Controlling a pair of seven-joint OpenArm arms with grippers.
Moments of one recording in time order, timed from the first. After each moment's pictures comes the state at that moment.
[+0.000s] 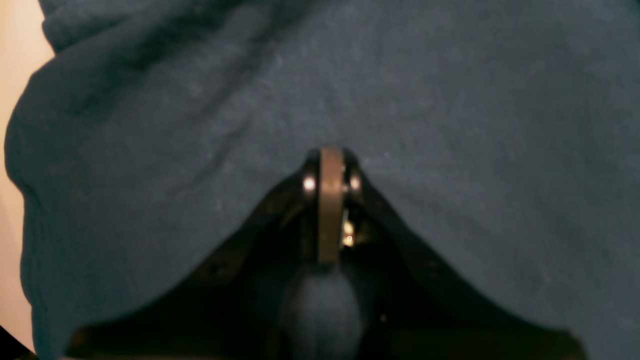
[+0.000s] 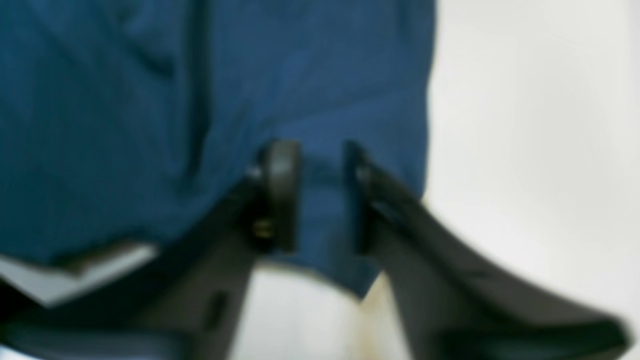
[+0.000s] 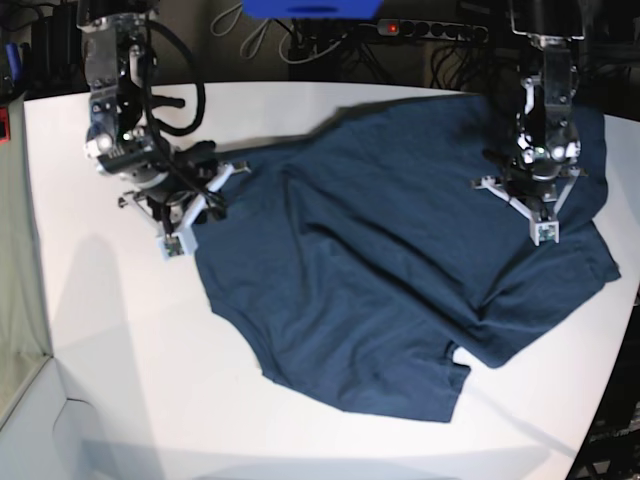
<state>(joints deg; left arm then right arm) 8.4 -15.9 -6.4 87.2 -9.8 5.0 41.5 -11.4 9.3 -1.6 109.8 15.0 9.7 -55.6</state>
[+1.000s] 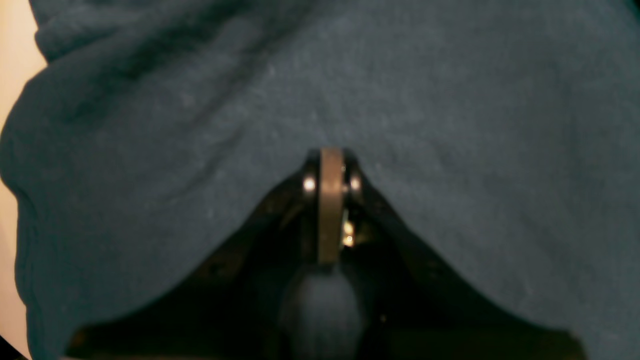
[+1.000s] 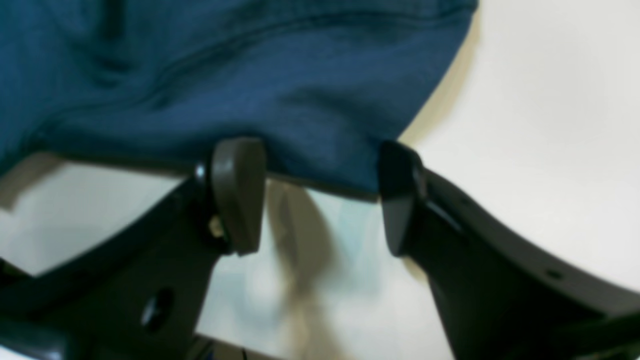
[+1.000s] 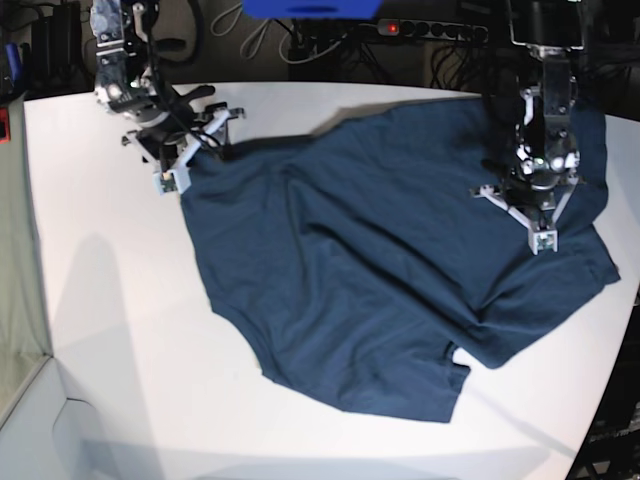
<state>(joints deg) 5.8 -15.7 -6.1 86.2 -9.6 5.0 42.8 -21.5 9.4 0.2 101.5 15.1 9.6 -42.1</state>
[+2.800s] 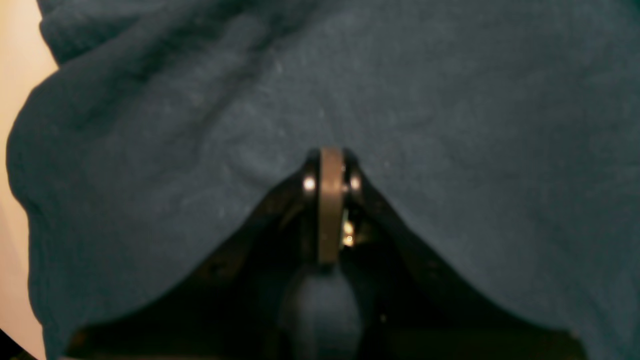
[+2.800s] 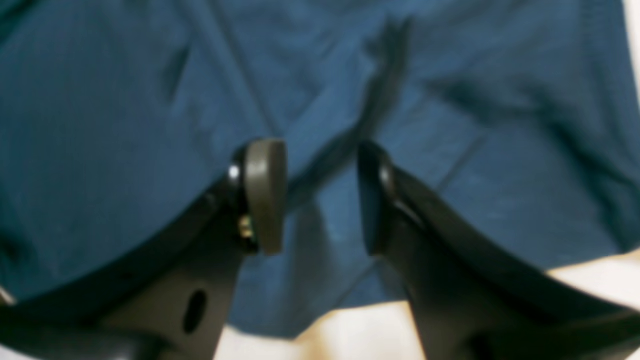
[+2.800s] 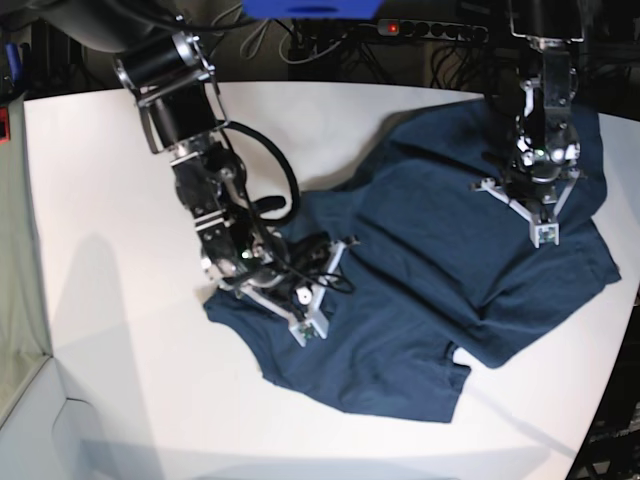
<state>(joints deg) 7.7 -15.7 -6.4 86.9 -9.6 5.0 41.5 18.0 -0.8 -20.4 78.0 15.0 9.6 -54.0</state>
